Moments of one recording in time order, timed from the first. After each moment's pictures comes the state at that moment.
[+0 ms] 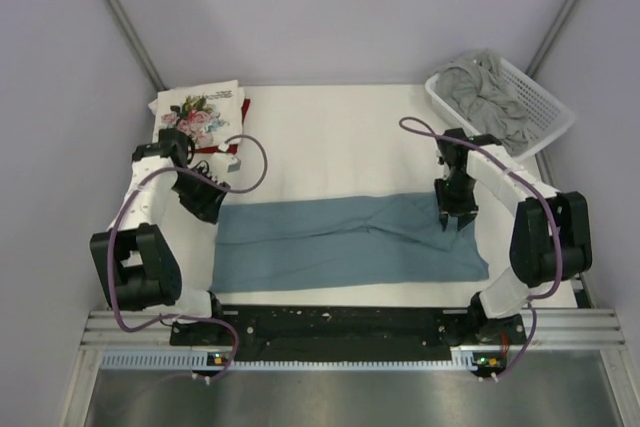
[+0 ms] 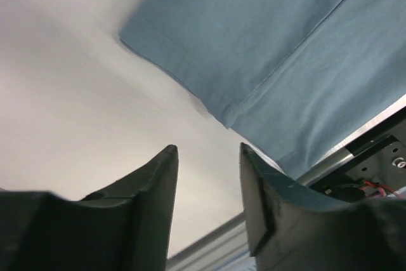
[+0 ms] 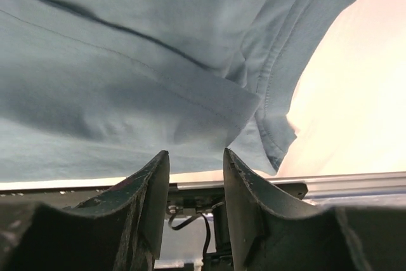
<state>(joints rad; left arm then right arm) 0.16 1.47 1.15 -1.12 0.30 0.84 0.21 1.60 1.12 -1.13 0.05 0.22</state>
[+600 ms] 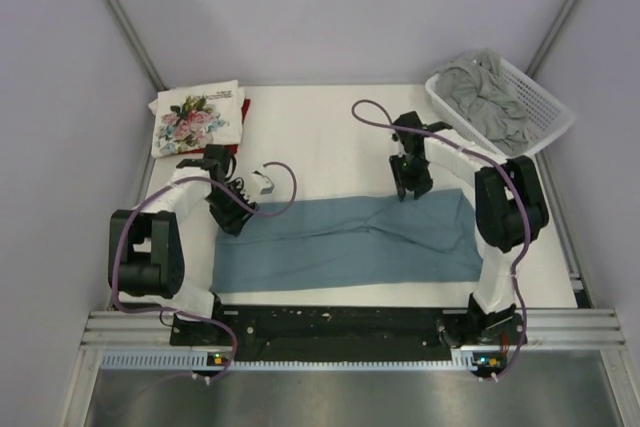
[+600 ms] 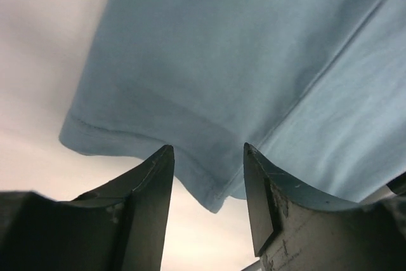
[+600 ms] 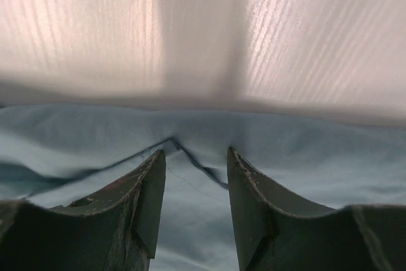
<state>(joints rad) -0.07 1.54 0.97 -0.88 0.23 0.85 0.38 1.86 1.38 -0.85 0.03 0.20</state>
